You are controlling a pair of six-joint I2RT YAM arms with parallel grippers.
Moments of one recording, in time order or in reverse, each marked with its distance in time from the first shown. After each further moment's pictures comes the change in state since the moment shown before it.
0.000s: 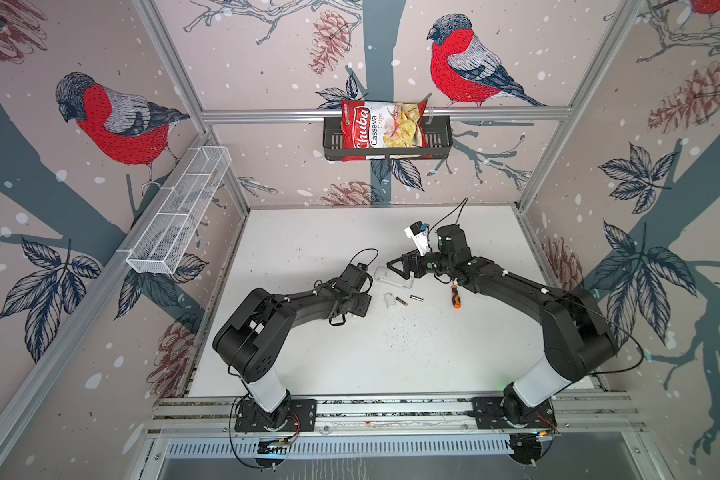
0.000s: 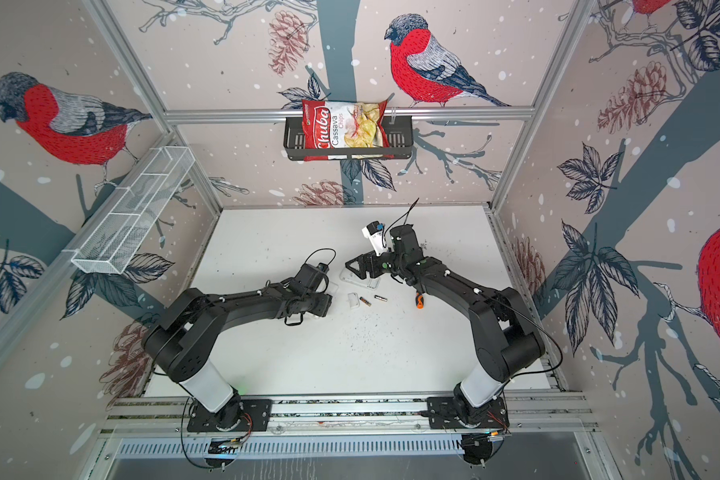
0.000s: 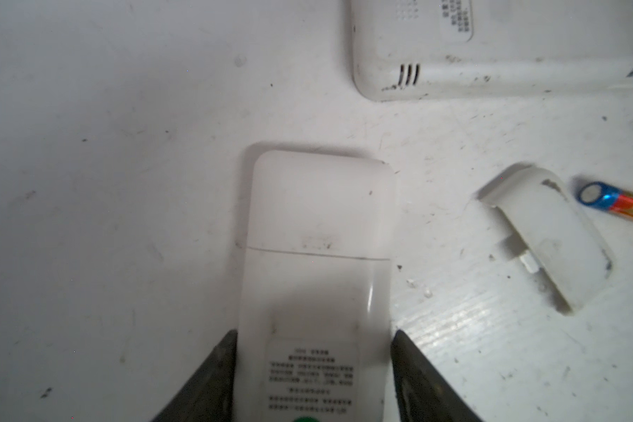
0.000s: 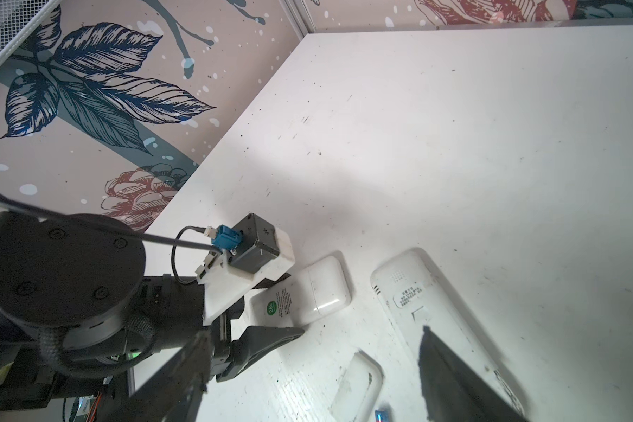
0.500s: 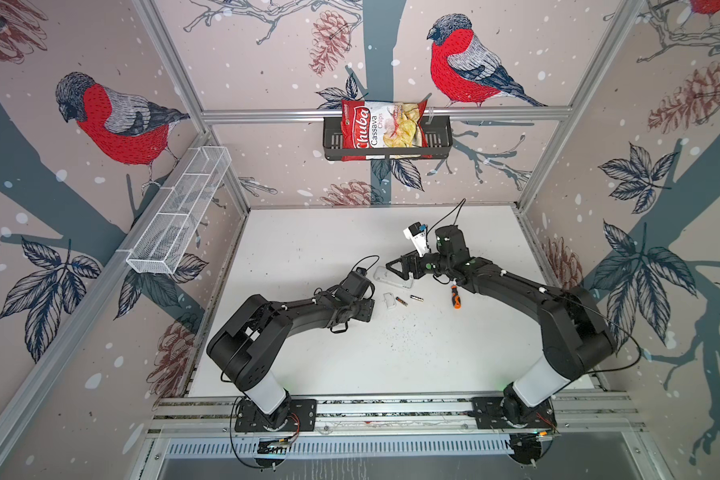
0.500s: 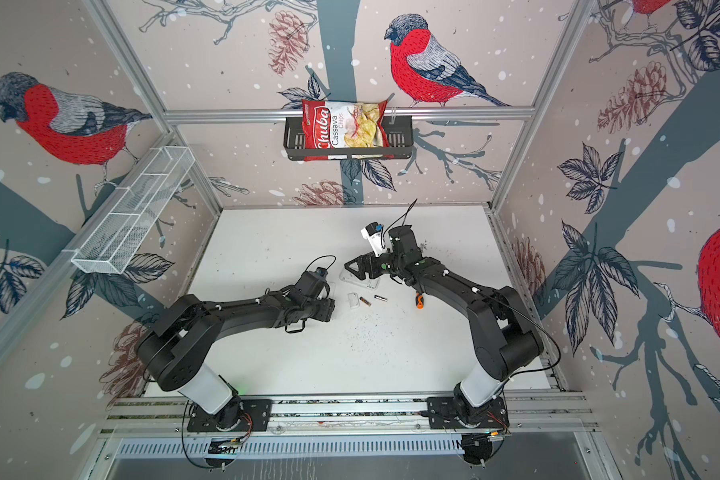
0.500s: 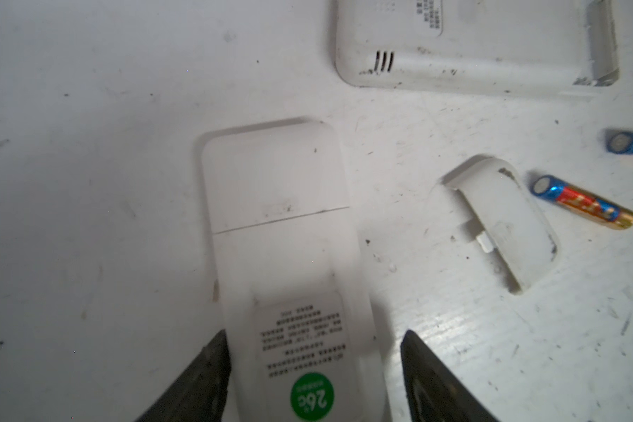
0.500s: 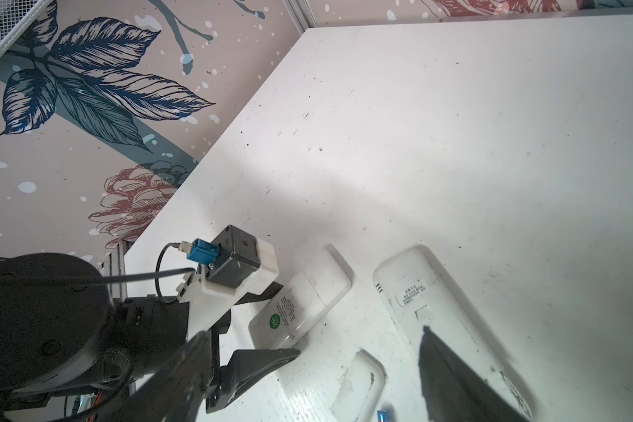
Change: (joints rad) left arm -0.052 -0.056 -0.073 0.053 -0.018 -0.128; right arm 0.008 0.011 0.000 0.000 0.000 0.001
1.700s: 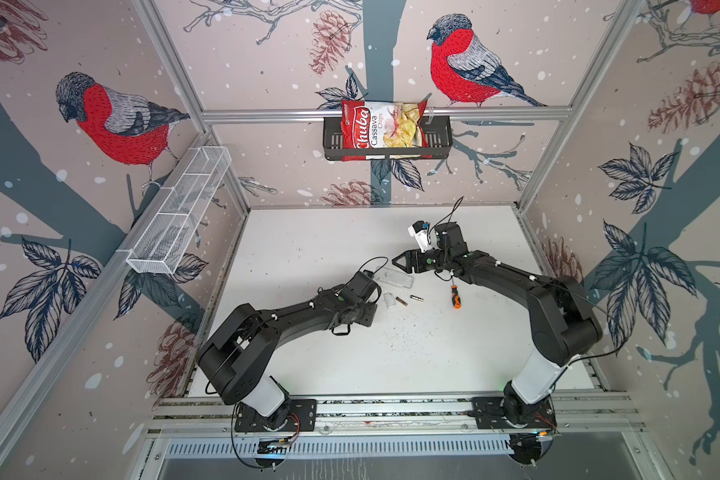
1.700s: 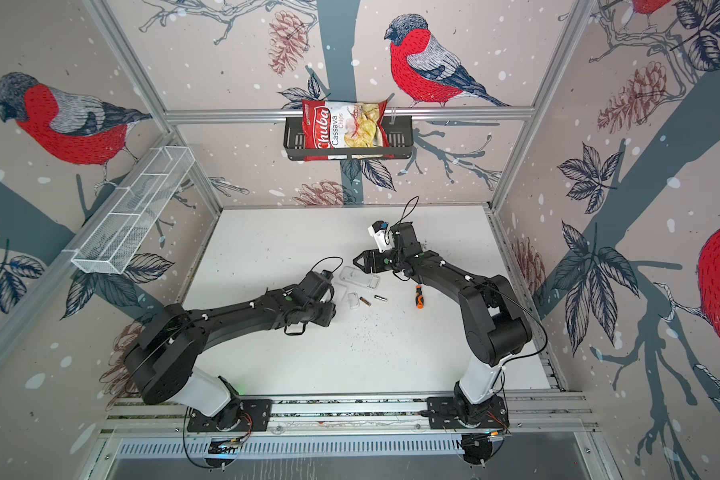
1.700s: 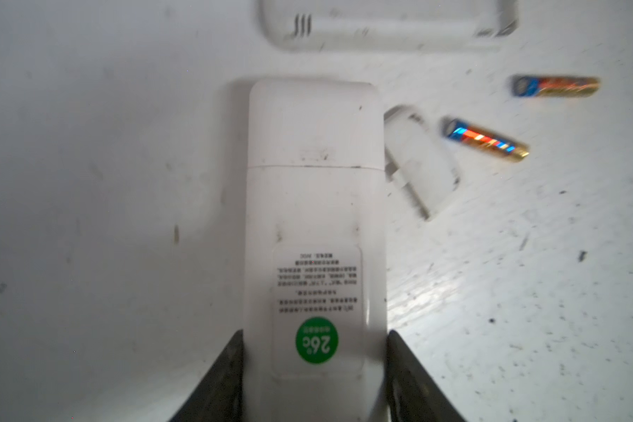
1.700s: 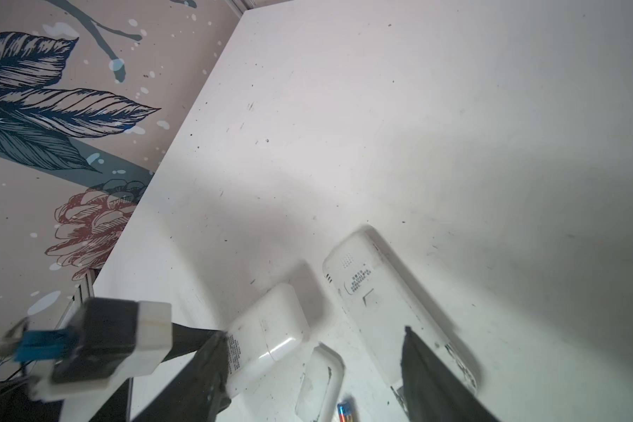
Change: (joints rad) left arm -0.069 -0.090 0.118 -0.206 0.008 0.047; right arm -0.050 0.099 0.080 -0.095 0.056 0.050
